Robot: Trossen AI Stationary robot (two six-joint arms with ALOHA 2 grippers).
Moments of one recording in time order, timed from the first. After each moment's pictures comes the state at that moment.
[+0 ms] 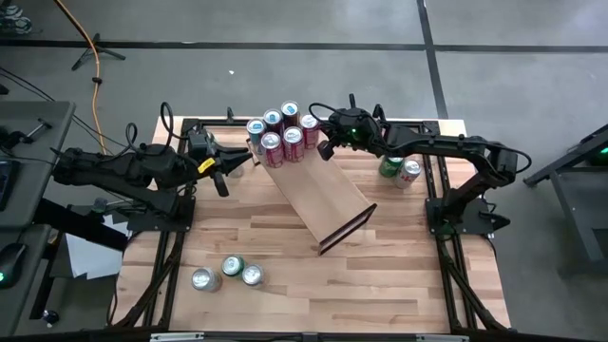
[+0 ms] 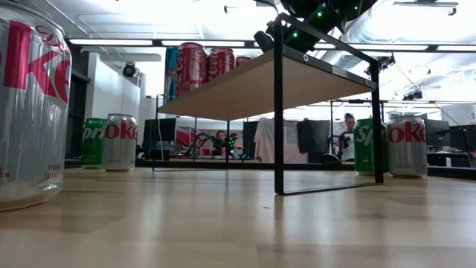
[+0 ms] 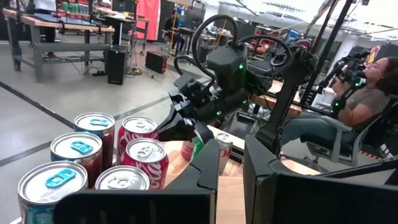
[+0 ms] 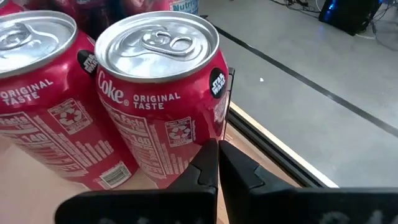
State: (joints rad) left arm -0.18 0.78 0.89 -0.15 -0.62 -0.26; right arm -0.35 1.54 1.18 -0.14 0.27 0.17
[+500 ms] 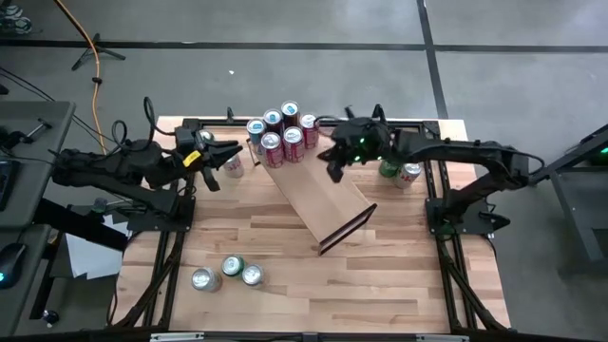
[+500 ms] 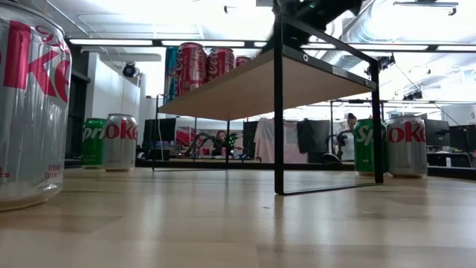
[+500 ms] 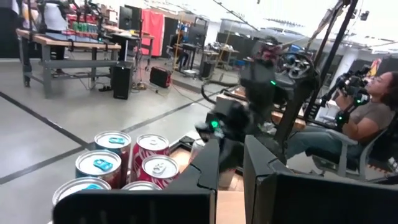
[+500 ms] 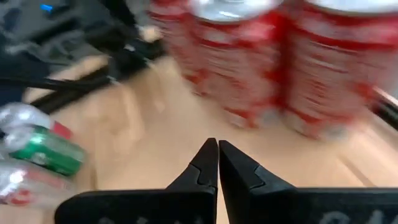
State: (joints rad) left arm -0.18 0.71 0.89 -0.15 -0.64 -0.20; right arm -0.25 1.44 1.18 -0.28 -0.06 0.29
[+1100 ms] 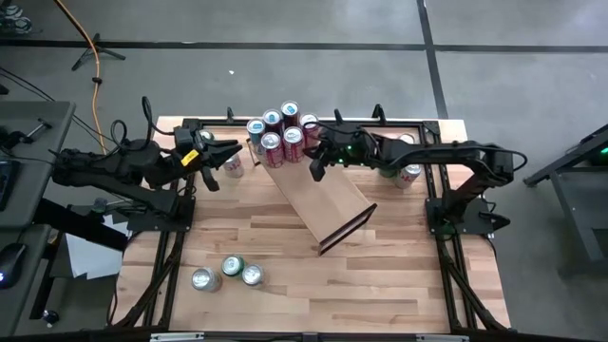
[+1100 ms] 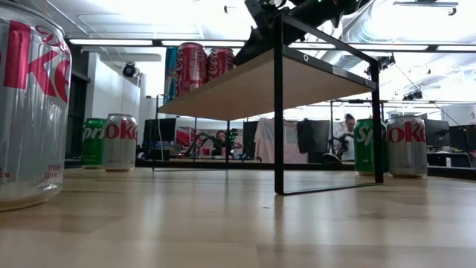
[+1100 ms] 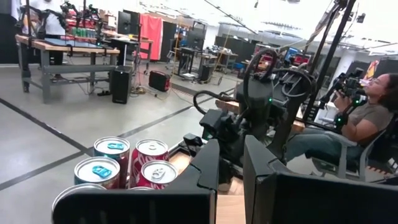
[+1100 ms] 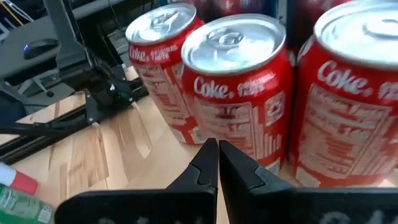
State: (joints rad) left arm -0.18 0.70 0.89 -0.13 -0.64 -0.18; right arm -0.22 1.57 1.18 -0.02 0.10 0.32
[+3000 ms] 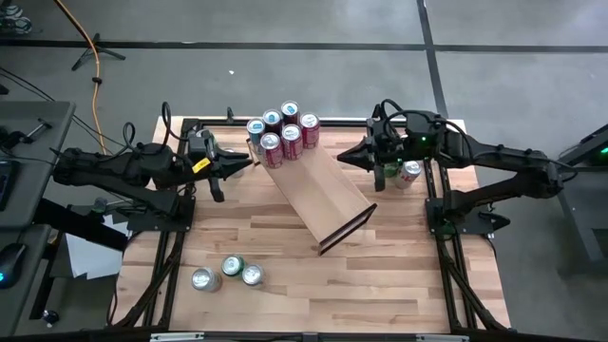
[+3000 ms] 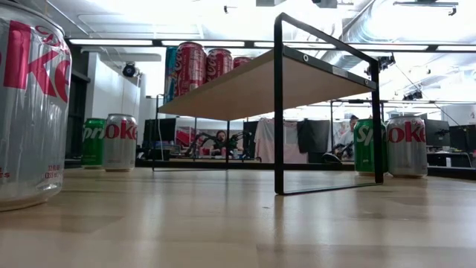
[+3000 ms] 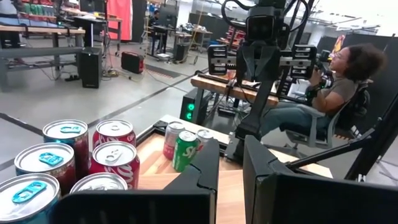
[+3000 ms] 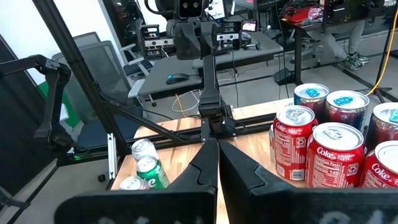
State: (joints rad) left arm -0.18 0.76 0.89 -0.15 -0.50 -0.21; right arm -0.16 1.12 1.18 -0.21 -0.23 0.17
